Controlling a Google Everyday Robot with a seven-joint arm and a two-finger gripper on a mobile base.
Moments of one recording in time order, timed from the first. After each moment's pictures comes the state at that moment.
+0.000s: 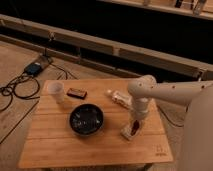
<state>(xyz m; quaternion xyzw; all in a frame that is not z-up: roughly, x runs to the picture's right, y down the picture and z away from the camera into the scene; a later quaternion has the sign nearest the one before) 0.173 0.214 0.770 -0.25 0.39 0.73 0.50</state>
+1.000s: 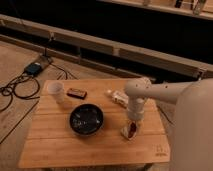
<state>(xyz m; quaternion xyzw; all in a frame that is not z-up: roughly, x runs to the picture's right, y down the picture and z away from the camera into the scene) 0.156 0.225 0.786 -0.28 0.40 0.71 0.51</state>
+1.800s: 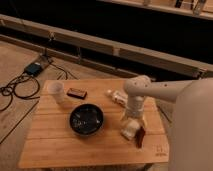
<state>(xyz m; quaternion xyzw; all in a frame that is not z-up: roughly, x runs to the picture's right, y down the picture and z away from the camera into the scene) 0.149 0.205 0.787 -0.28 0.38 0.71 0.52</state>
